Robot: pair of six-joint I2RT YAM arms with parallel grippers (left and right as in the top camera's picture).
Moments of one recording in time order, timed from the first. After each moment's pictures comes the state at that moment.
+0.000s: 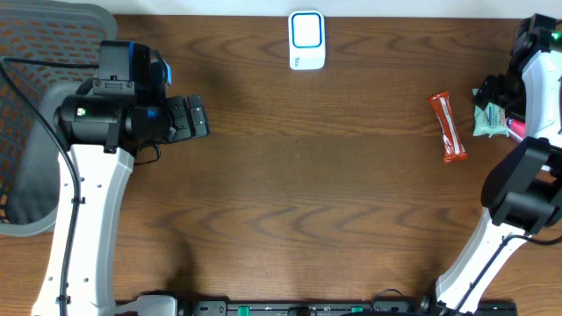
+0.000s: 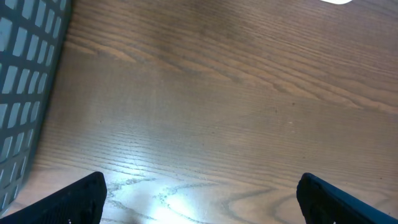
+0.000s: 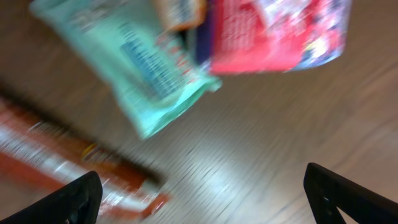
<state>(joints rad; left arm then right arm) -0.05 1.43 1.55 -1.23 0.12 -0.27 -0.32 2.21 2.07 -1.32 0.28 0.35</state>
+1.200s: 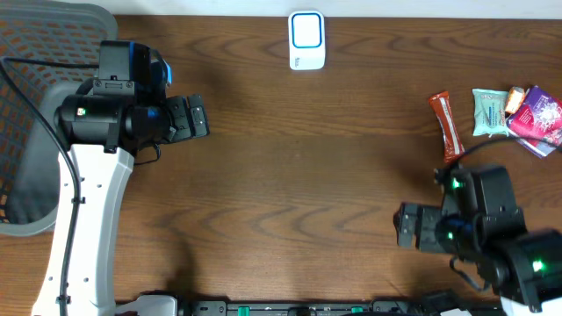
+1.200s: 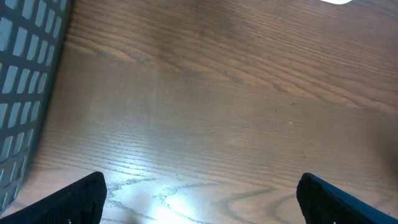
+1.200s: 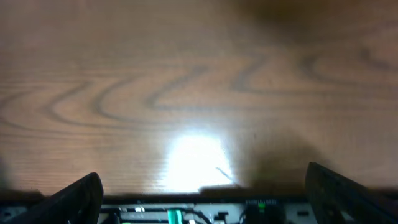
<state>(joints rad) -0.05 1.43 1.55 -1.23 0.12 -0.27 0.25 0.87 1.12 -1.45 -0.03 0.38</state>
